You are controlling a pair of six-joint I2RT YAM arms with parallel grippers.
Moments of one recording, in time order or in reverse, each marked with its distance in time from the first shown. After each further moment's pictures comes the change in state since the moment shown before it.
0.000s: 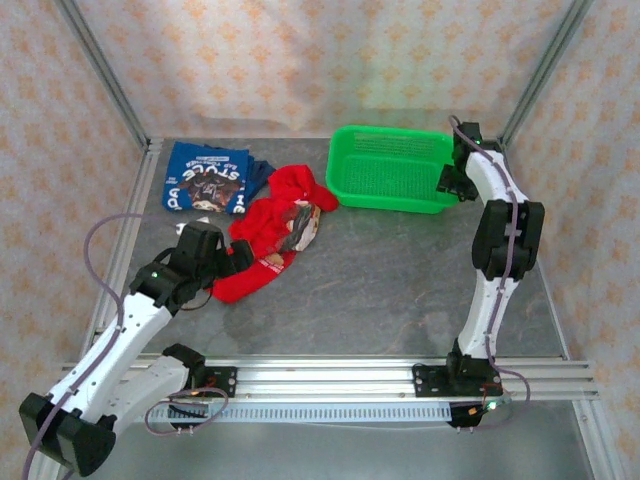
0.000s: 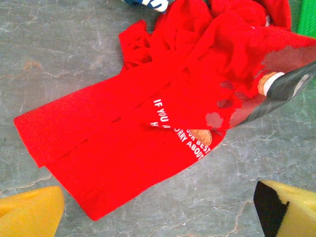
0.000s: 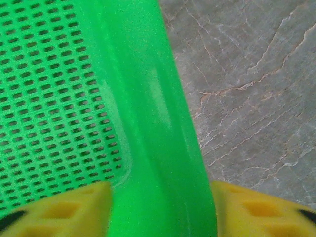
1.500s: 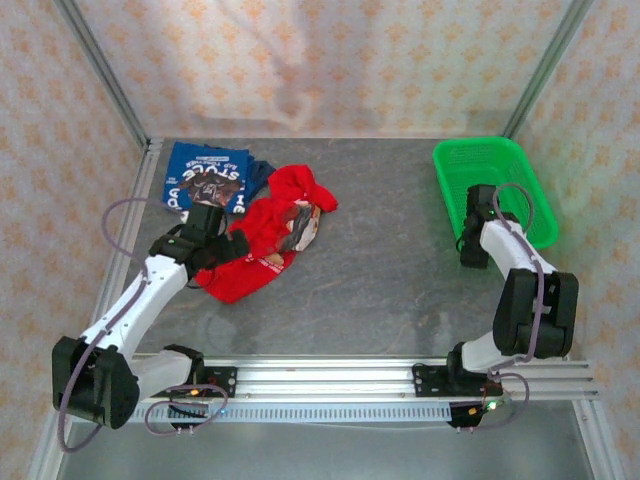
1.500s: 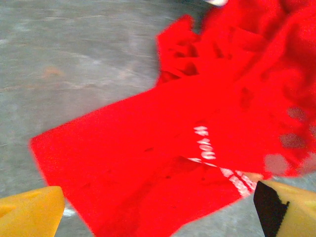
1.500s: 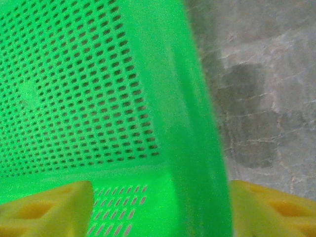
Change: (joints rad) left arm 0.197 0.278 0.048 0.064 0.030 0.078; right arm -0.047 -0.615 -0.836 0.271 0.116 1.301
